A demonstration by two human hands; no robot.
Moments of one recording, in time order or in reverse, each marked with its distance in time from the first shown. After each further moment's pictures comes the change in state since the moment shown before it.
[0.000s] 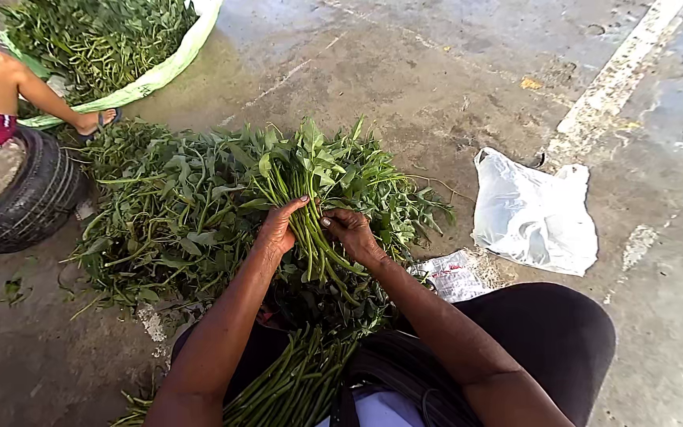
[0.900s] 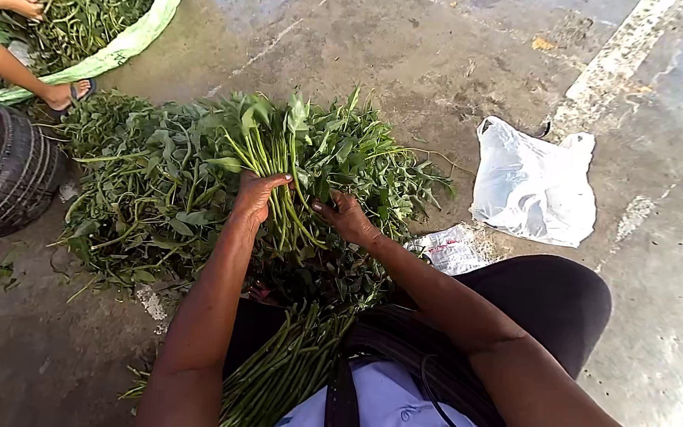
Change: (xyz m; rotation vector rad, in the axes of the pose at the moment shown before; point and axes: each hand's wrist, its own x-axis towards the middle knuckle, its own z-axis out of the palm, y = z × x) left_hand 0.019 0.020 -0.020 0.307 0.074 0.160; right_hand 0.003 0.021 0.000 -0.237 -0.095 -0.032
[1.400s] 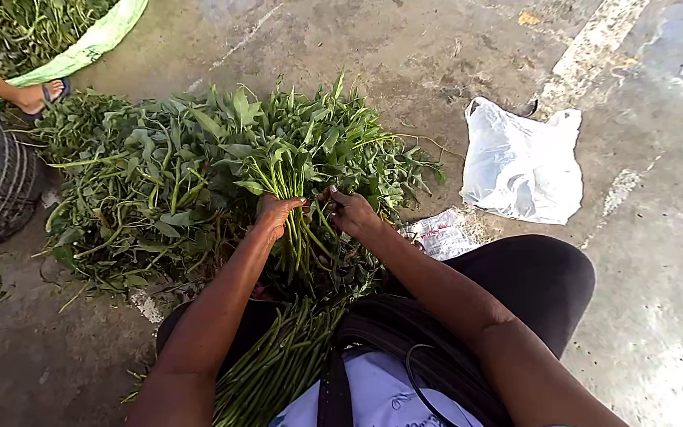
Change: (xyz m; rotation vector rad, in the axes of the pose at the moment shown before) left_hand -0.015 -0.057 0.032 0.153 -0.021 -0.321; right_hand -0.007 0.017 -0.009 1.072 0.356 0.700
